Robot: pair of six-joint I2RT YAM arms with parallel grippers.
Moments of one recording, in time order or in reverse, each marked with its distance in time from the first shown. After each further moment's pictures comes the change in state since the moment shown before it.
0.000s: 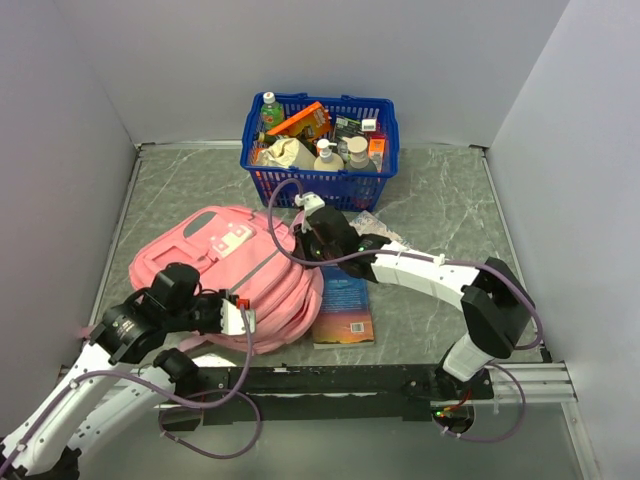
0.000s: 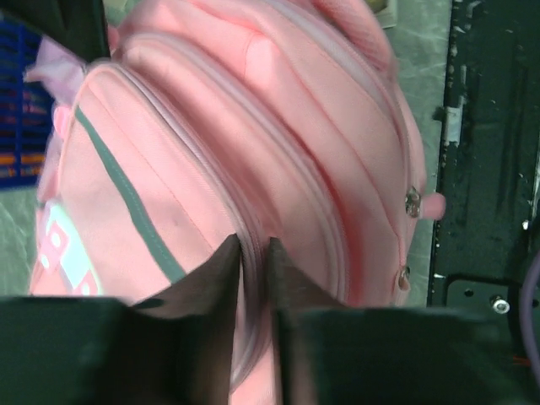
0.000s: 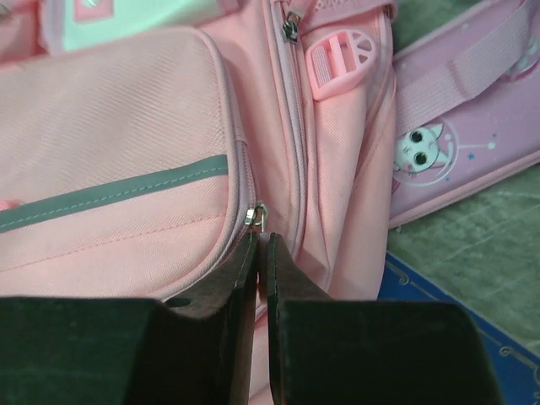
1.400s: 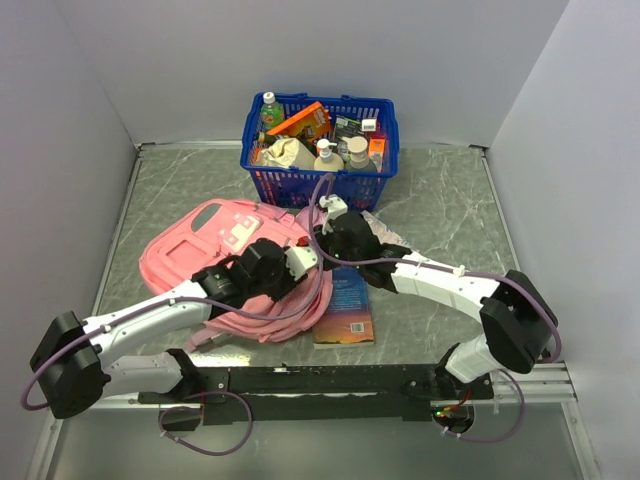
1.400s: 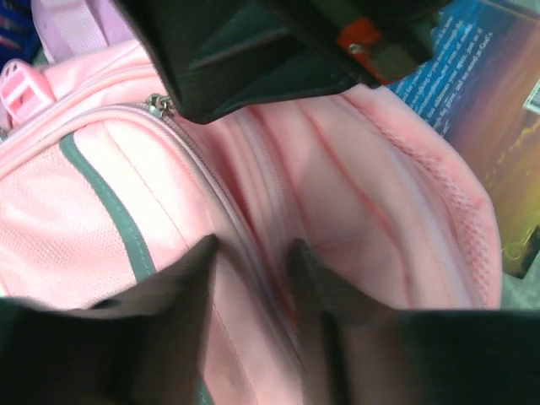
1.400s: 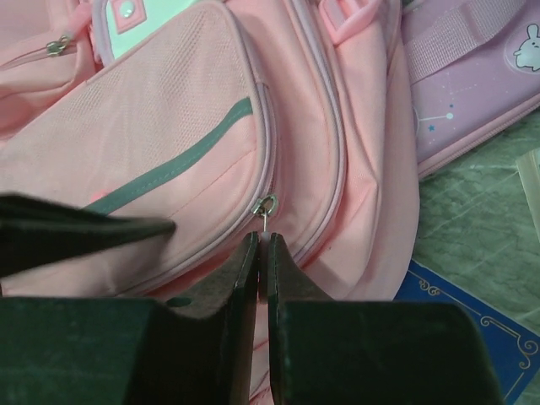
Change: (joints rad) left arm -0.233 0.612 -0.003 0.682 -0.457 -0.672; right arm -0.049 -0.130 -0.185 0.143 -0.032 0.061
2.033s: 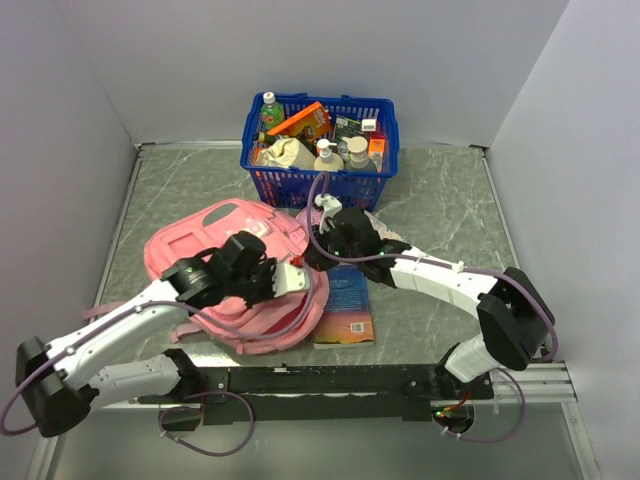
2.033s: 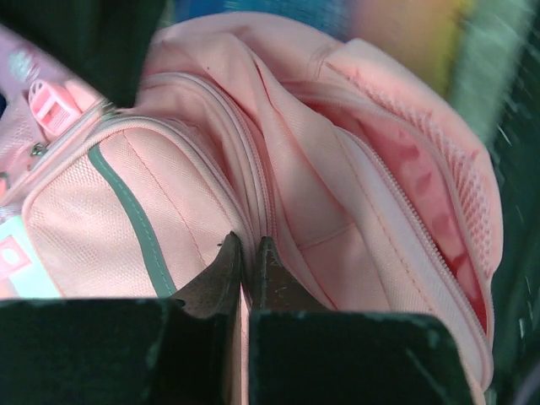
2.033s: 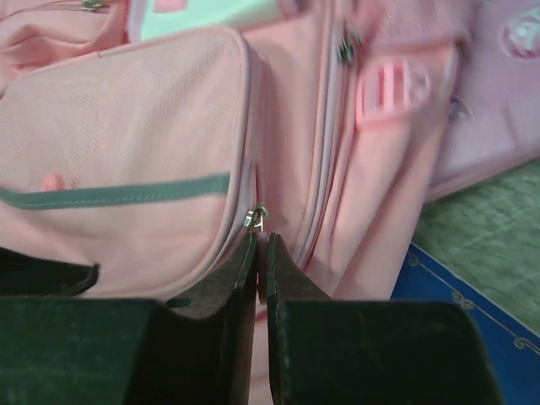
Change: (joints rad) left arm 0.032 -0.106 0.136 -0.383 0.232 0.323; right arm -0.042 0.021 0.021 -0.011 -0.136 -0.018
